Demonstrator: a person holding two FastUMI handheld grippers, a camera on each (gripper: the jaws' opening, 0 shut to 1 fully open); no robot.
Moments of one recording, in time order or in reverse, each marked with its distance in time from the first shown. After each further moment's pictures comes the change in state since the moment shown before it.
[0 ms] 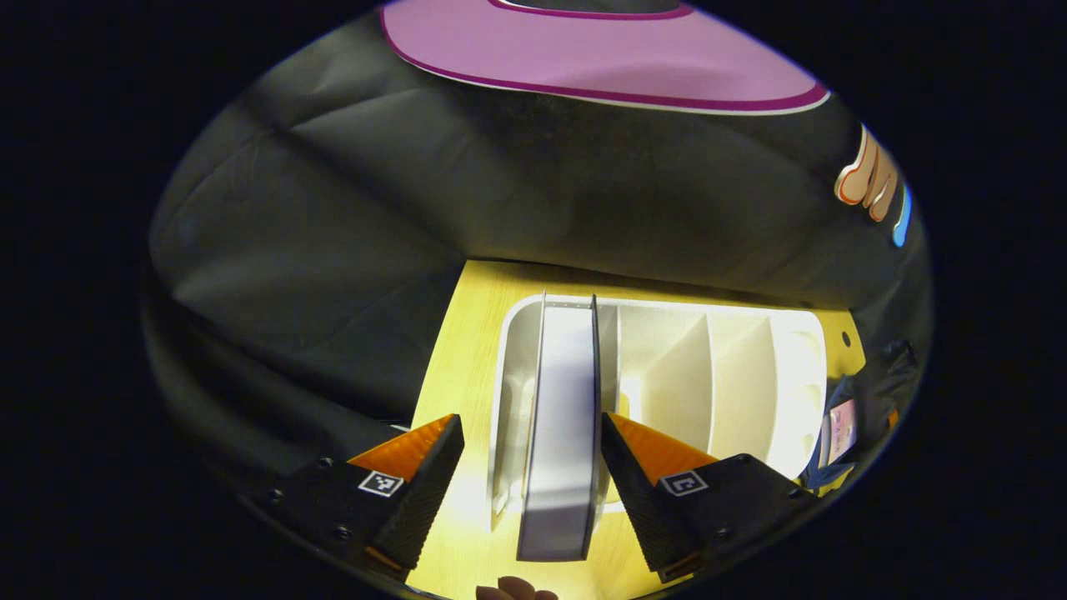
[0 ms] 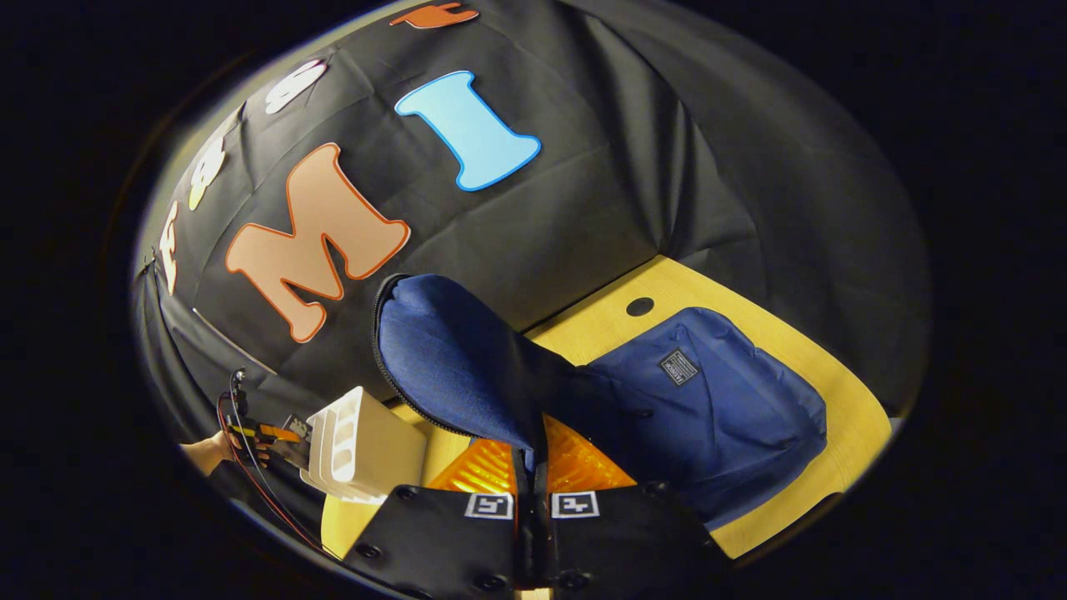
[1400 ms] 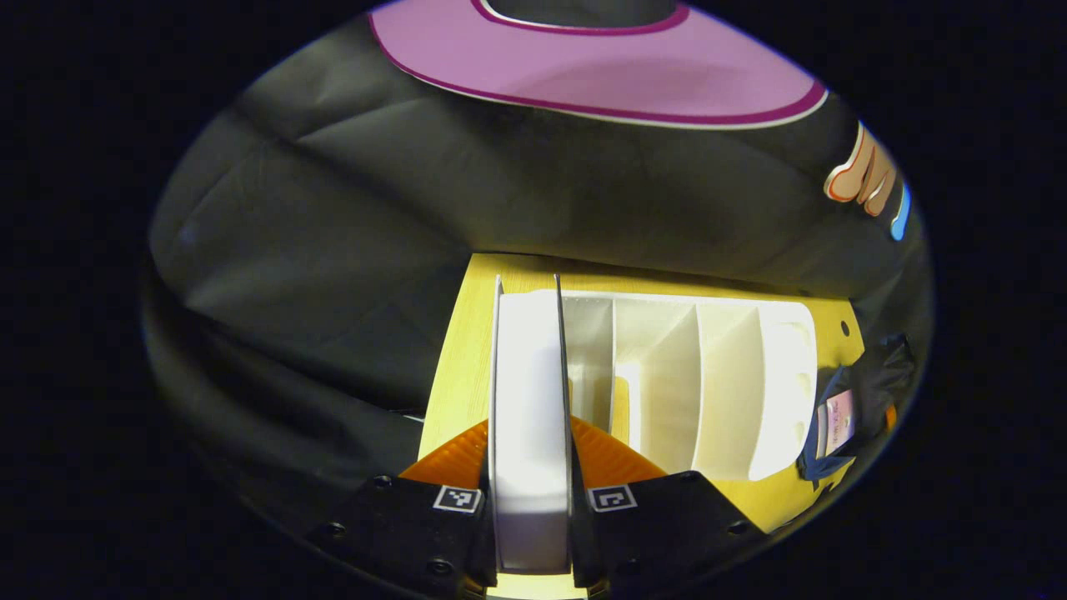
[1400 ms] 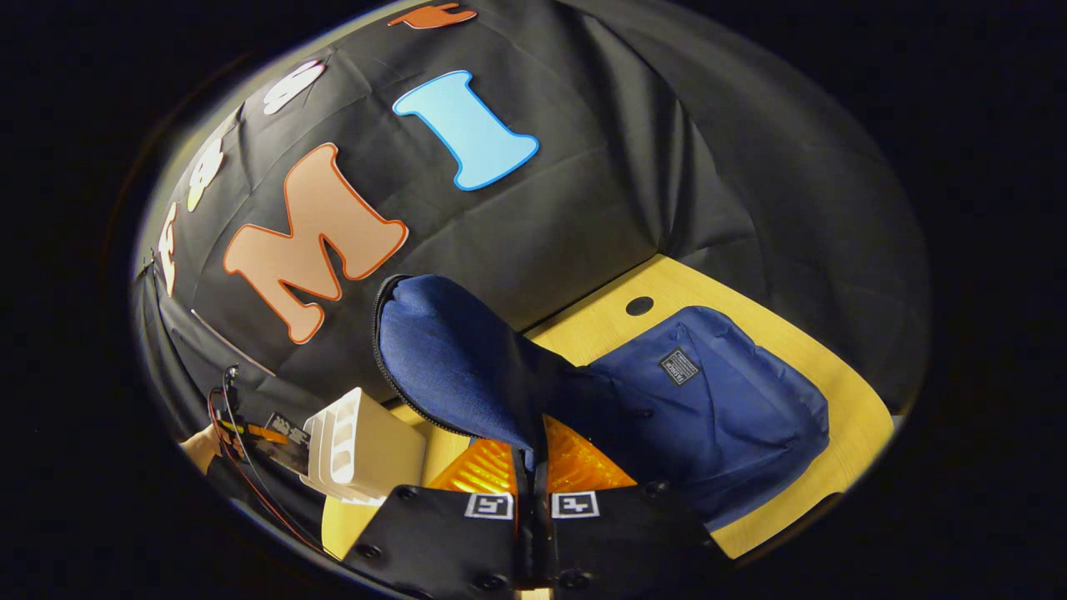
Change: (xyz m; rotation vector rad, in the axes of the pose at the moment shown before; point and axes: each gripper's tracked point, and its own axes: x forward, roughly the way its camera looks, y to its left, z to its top) left arm -0.041 0.003 0.010 0.007 0.025 -0.004; right arm 0.002 -0.001 -0.004 0.010 -0.004 -0.002
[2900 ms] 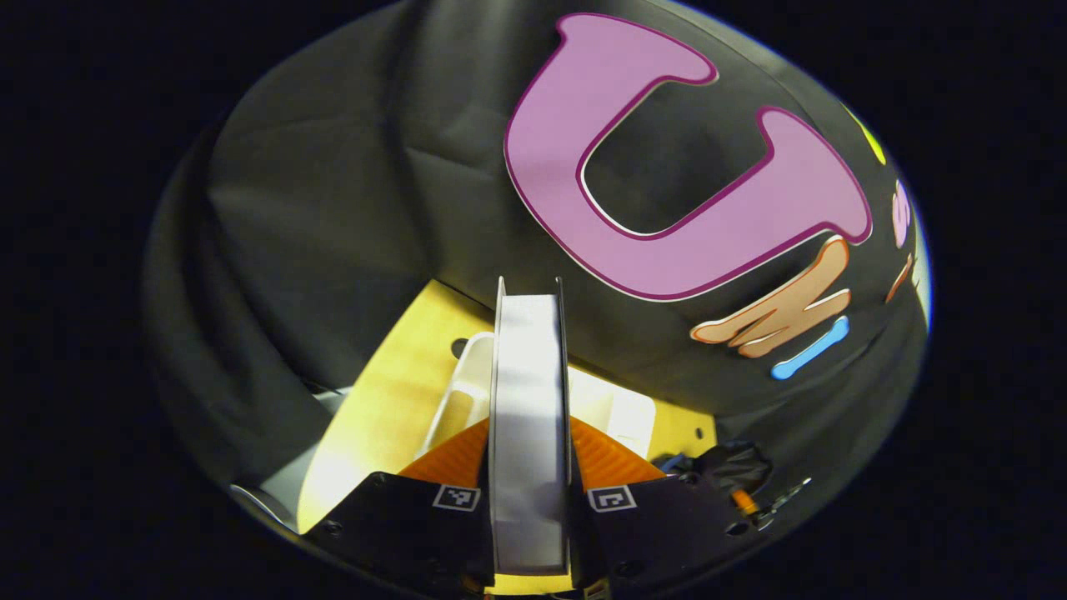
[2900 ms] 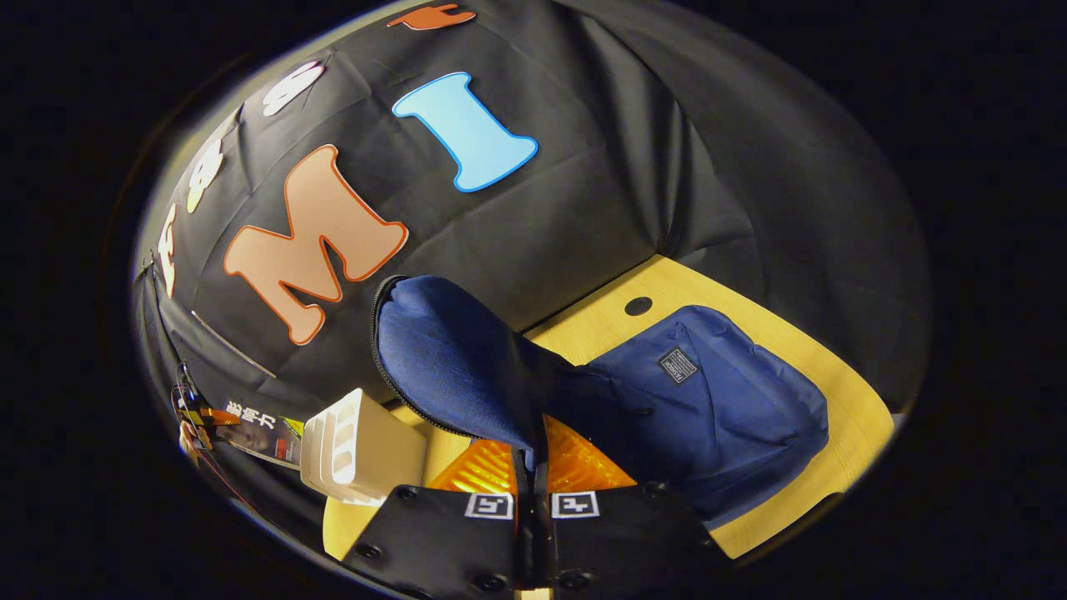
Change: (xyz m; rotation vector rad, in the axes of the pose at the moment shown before) left arm -0.099 -0.019 0.031 -0.477 -0.211 -0.412; right arm -0.002 0.000 -0.001 0.010 -0.003 -0.002
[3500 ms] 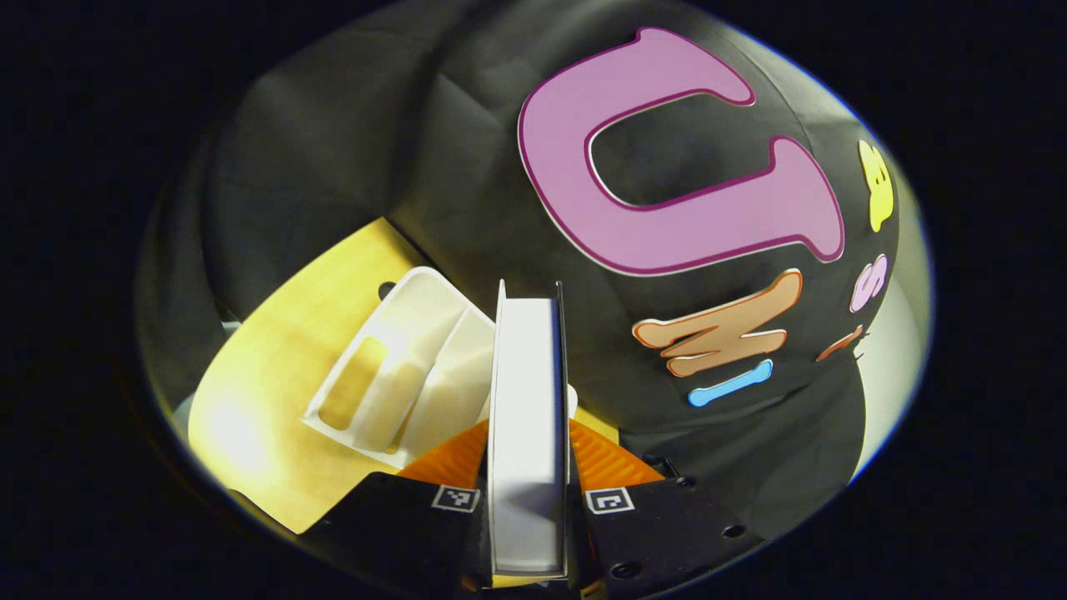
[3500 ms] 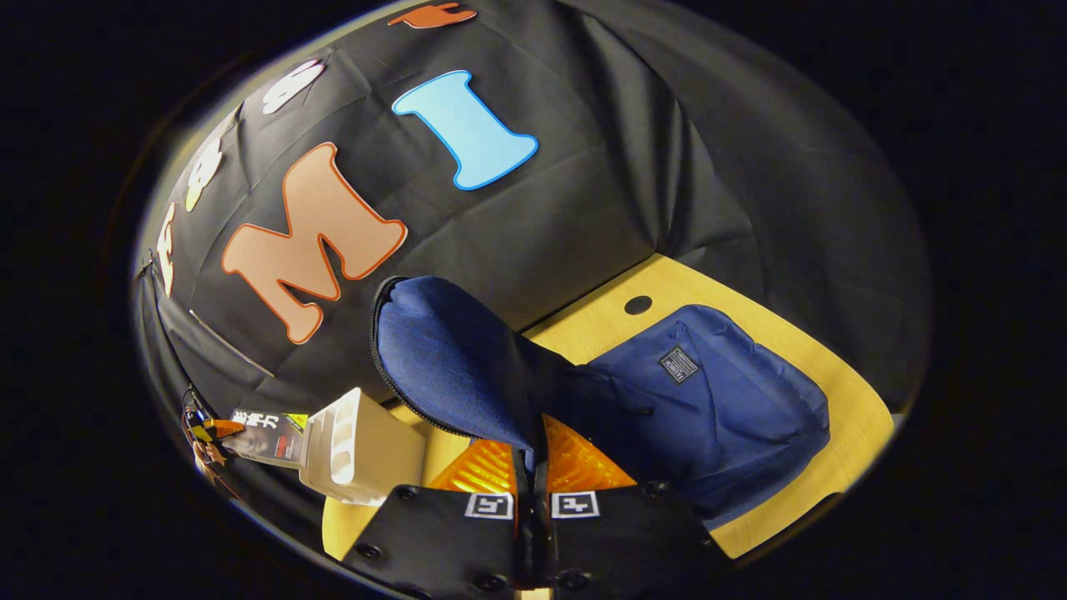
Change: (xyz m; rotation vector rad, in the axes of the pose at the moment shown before) left arm 0.010 -0.031 -0.060 -0.223 0.041 -0.248; right arm 0.001 0.000 -0.001 -0.001 -0.001 -0.004
